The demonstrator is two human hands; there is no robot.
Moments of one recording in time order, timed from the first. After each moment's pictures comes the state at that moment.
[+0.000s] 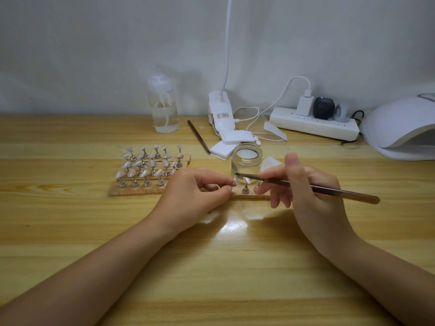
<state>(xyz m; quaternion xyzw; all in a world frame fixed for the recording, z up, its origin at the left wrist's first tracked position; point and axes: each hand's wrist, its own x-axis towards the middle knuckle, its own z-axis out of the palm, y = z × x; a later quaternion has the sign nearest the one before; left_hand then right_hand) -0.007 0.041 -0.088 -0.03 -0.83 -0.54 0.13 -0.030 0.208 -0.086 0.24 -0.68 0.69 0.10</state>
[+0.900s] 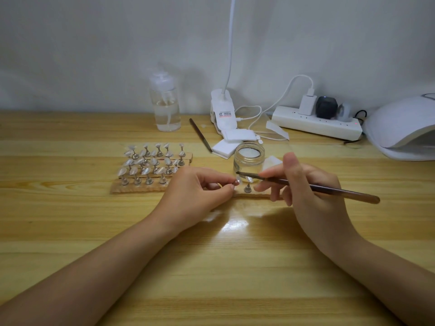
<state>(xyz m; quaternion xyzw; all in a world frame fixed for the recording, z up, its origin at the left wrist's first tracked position) -0.007 0.040 -0.090 -0.02 -0.83 -0.54 0.12 -0.030 0.207 -0.086 0.25 -0.68 0.68 0.09</state>
